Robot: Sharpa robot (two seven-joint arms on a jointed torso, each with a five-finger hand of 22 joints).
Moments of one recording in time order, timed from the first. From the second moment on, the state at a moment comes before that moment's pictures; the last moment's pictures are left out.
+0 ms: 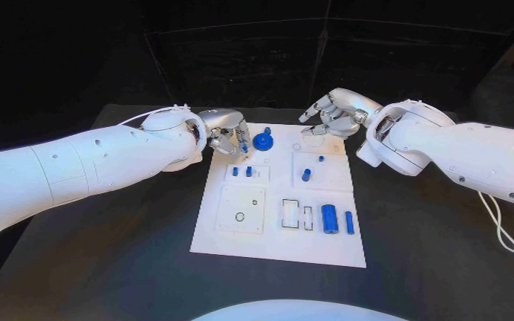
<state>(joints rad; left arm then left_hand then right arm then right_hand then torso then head) 1.29 -0.71 -0.14 1.29 -1.37 -0.16 0.07 1.40 -0.10 0.42 -0.01 0.05 1.10 0.12 0.18 0.09 1.20 0.06 0.18 0.07 1.47 -0.03 1.34 1.09 0.13 1.44 0.07 1.04 1.02 1.35 -0.76 -0.13 1.45 -1.02 -0.27 0.04 1.39 -0.01 0.04 0.04 0.24 0.96 0.15 0.11 0.07 1.33 0.06 1.22 1.21 1.46 -0.02 1.23 0.87 0.11 1.27 0.08 1.24 0.85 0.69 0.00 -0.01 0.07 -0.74</state>
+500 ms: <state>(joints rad) 1.28 -0.67 -0.15 1.25 -1.37 -0.15 0.05 1.40 -0.10 0.42 0.00 0.05 1.10 0.12 0.17 0.08 1.20 0.06 0.18 0.07 1.47 -0.03 1.34 1.08 0.13 1.44 0.07 1.04 1.02 1.35 -0.76 -0.13 1.45 -1.02 -0.27 0.04 1.39 -0.01 0.04 0.04 0.24 0.96 0.15 0.11 0.07 1.33 0.06 1.22 1.21 1.46 -0.02 1.23 0.87 0.11 1.27 0.08 1.24 0.85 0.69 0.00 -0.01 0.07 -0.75</state>
